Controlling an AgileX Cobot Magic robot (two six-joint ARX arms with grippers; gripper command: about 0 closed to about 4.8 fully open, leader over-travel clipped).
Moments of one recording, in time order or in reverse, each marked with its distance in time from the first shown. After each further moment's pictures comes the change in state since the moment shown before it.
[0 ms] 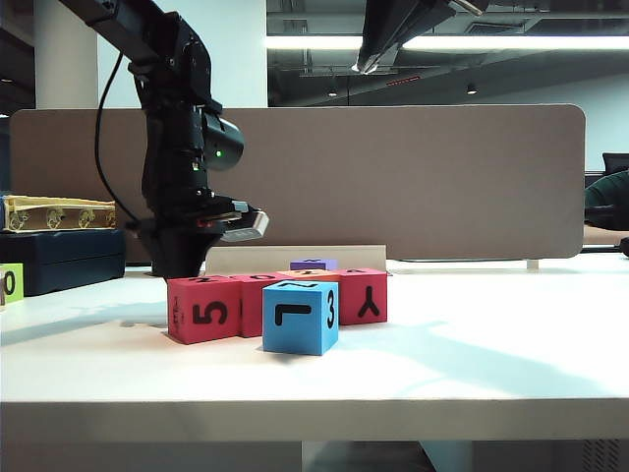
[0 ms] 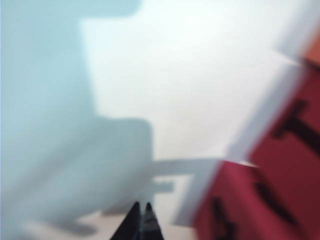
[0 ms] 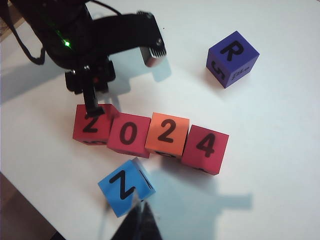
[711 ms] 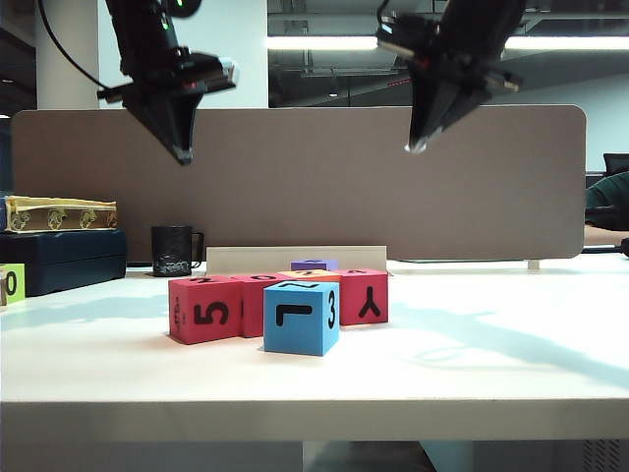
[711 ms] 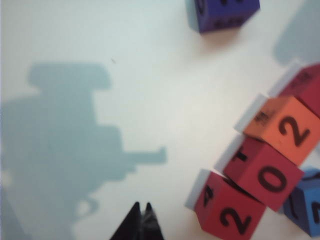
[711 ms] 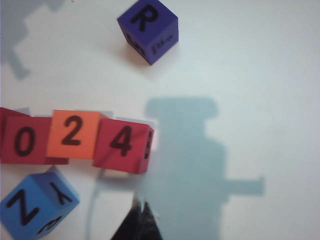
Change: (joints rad) left arm 0.053 -0.261 0.104 0.068 0.017 -0.111; right arm -0.187 0.154 0.000 0.044 -0.003 -0.030
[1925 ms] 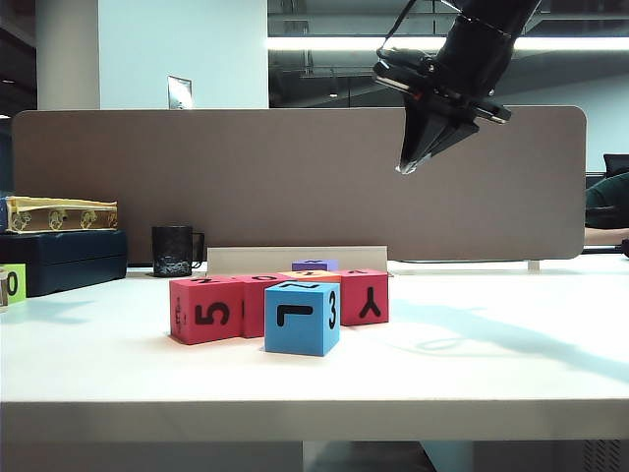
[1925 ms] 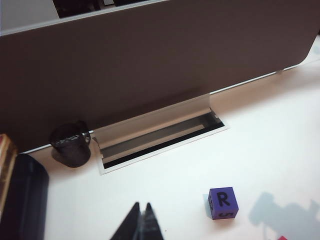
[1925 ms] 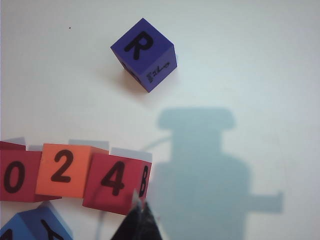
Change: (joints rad) left arm 0.053 -0.449 -0.088 0.449 0.023 -0.039; right arm -0.037 0.075 0.000 0.130 -0.076 0.001
